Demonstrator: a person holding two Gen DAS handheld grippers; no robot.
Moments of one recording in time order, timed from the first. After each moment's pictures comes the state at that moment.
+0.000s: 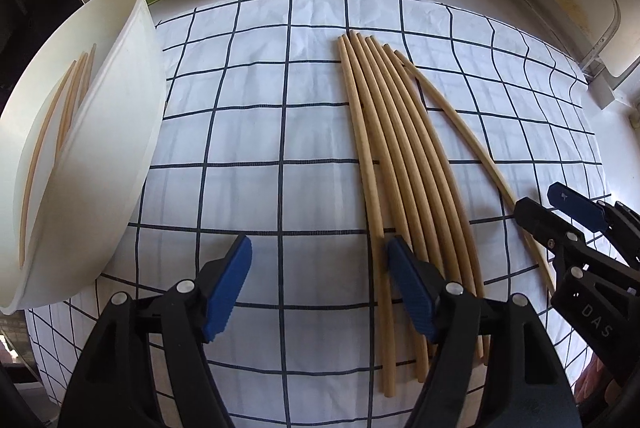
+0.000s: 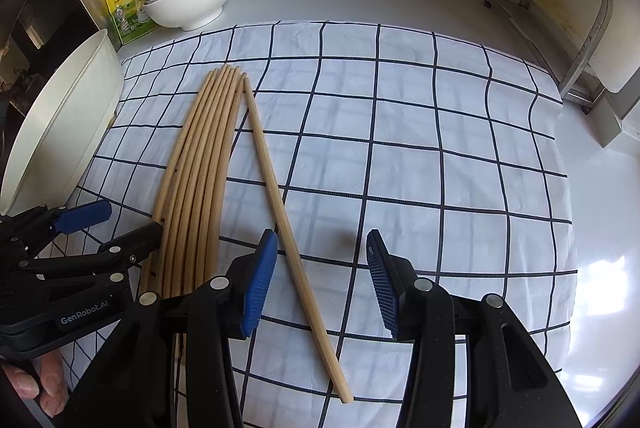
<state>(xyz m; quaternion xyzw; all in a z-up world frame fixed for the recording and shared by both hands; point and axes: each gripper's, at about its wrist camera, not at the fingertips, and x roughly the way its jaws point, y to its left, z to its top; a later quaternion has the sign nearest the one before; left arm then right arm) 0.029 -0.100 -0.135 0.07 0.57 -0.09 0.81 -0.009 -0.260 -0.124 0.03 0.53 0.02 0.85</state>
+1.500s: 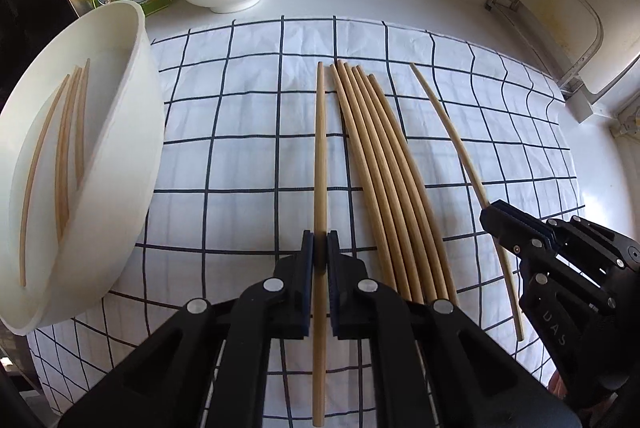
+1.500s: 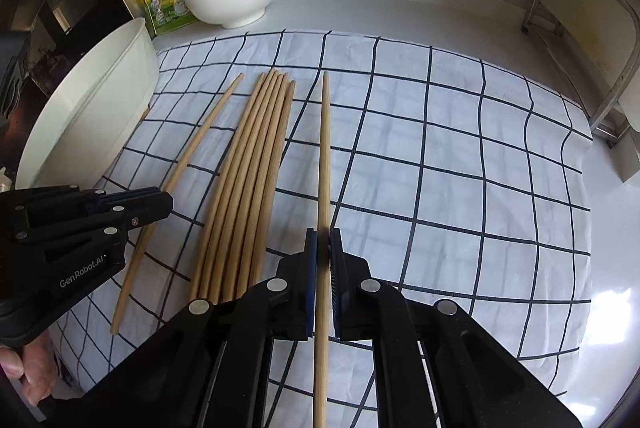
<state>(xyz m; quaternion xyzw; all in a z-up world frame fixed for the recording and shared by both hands) 0.033 -0.087 -0.110 0.04 0.56 -0.12 0.82 -0.003 -0.240 -0.111 0.03 0.51 0.07 0.86</state>
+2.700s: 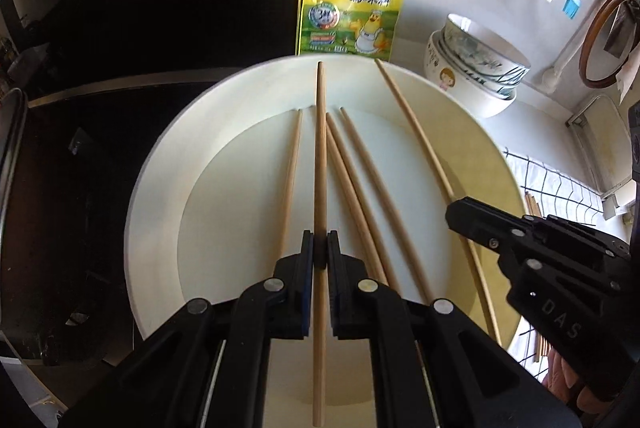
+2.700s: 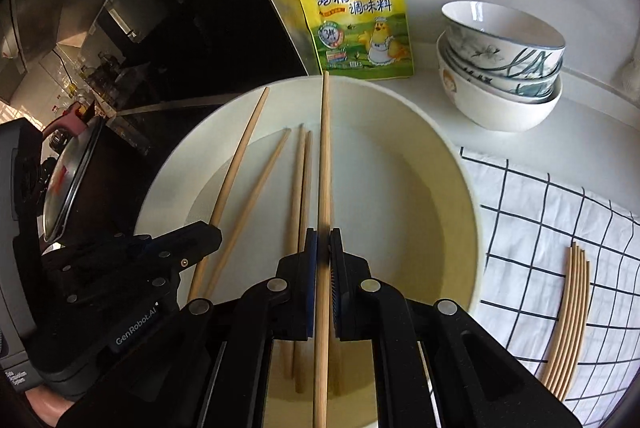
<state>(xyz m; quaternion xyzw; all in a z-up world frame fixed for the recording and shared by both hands) 0.112 0.171 -0.065 -0.03 0.53 -0.06 0.84 0.118 0.023 -0.062 0.05 0.52 0.19 0.83</state>
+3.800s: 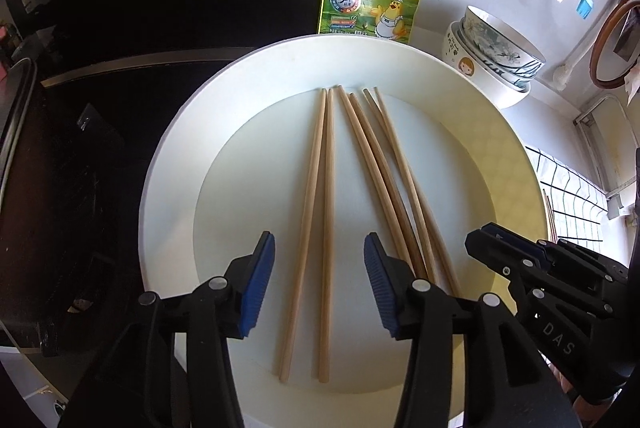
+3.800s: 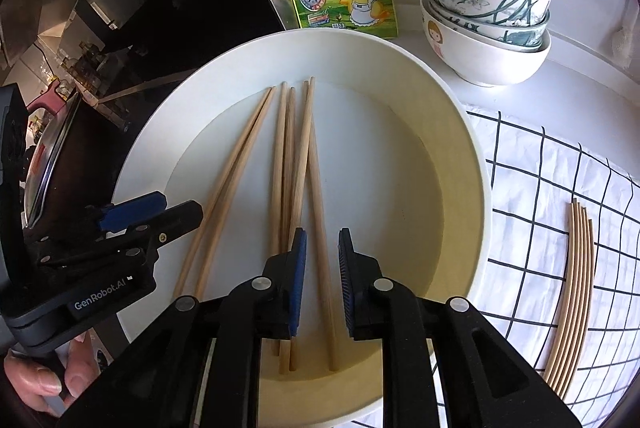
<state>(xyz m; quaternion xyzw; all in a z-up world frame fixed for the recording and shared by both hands) 0.100 0.181 -0.063 -0.04 0.55 -0.04 0.84 0.093 0.013 -0.074 0.05 0.54 0.17 0.83</state>
